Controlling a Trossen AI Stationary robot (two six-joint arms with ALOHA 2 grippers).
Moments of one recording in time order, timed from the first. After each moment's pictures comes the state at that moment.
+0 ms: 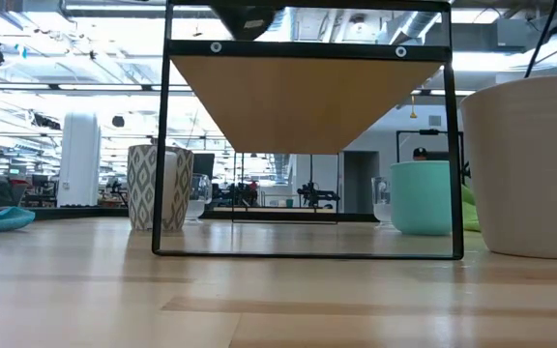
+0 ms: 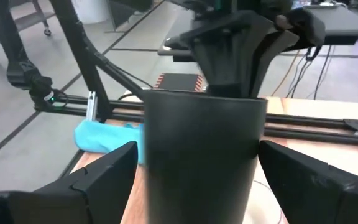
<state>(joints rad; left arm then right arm) 0.04 1.29 1.61 -1.14 -0.06 -0.89 -0.07 1.74 1.71 -0.34 -0.34 -0.09</state>
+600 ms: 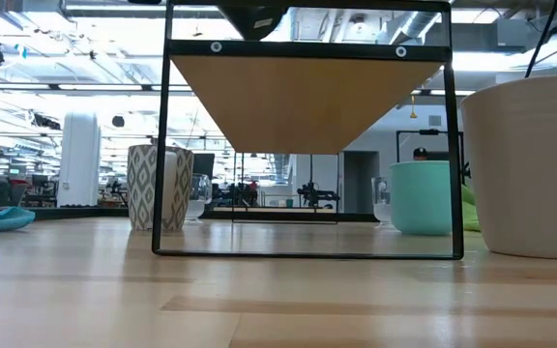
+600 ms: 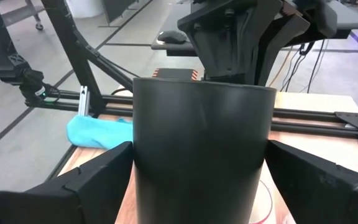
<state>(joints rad) 0.09 1.30 1.61 -1.10 -0.02 -0.82 -0.08 1.74 1.71 -0.36 -0.33 -0.11</state>
